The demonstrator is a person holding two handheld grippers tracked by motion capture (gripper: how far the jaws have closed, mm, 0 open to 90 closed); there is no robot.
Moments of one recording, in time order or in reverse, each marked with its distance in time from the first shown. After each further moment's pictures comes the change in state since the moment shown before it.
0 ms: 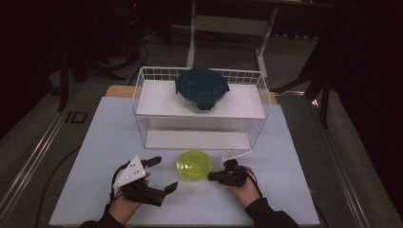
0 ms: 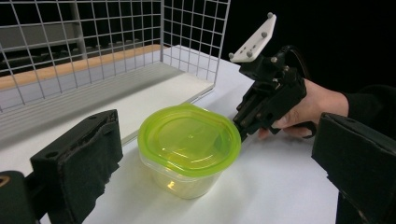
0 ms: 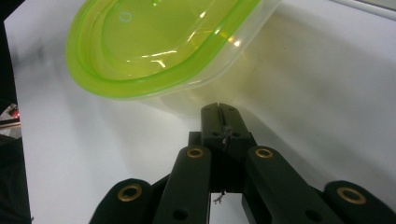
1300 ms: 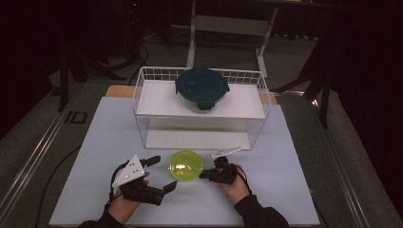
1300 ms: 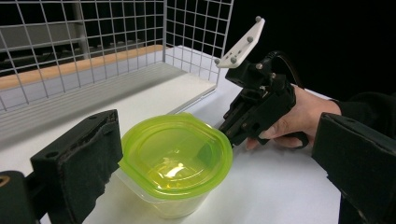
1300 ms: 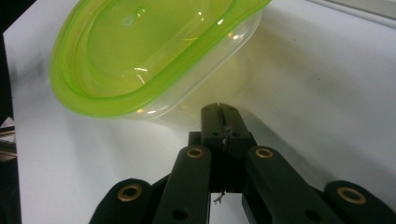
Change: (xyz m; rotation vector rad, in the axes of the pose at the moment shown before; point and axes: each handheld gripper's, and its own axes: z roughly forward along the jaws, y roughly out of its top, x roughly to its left) left arm 0.003 0.000 -0.001 -0.001 0.005 -0.003; right arm 0.010 0.015 0.025 -0.012 0.012 0.006
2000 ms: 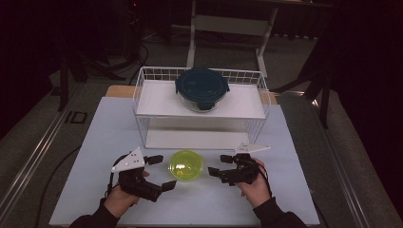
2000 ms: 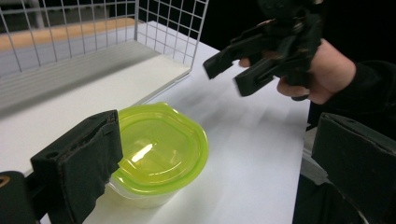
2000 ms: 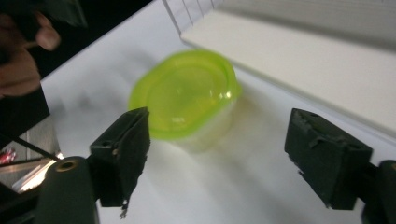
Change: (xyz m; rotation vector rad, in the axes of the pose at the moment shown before) left arm 0.016 0.023 0.001 0.114 -0.148 -0.104; right arm 0.021 0.012 -0.082 -0.205 -0.047 -0.034
